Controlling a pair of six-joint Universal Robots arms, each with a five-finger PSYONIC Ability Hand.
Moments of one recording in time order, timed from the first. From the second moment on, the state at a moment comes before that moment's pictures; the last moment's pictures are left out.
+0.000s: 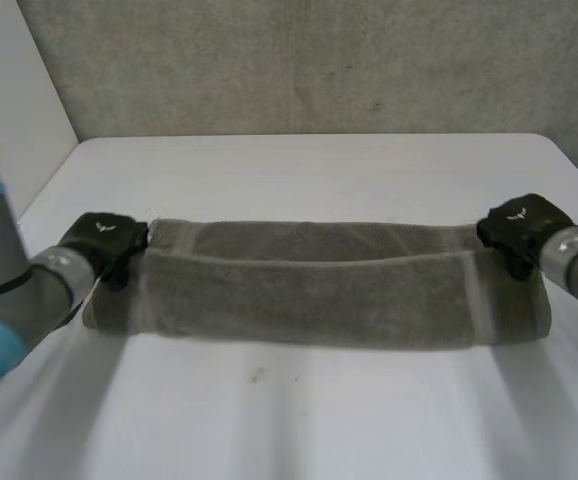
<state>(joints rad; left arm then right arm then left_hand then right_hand) 4.50 -2.03 -1.50 3.13 -1.44 3.55 1.69 -1.07 1.38 0.13 1.38 2.39 1.14 1.22 1.22 1.22 1.00 1.39 1.22 1.22 1.22 1.04</state>
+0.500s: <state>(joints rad) 4.42 -2.58 -0.80 3.14 -1.57 3.48 1.78 -0.73 1.06 -0.26 1.55 2.42 0.64 0.64 0.65 0.64 0.50 0.57 0.42 0.43 0.46 0.30</state>
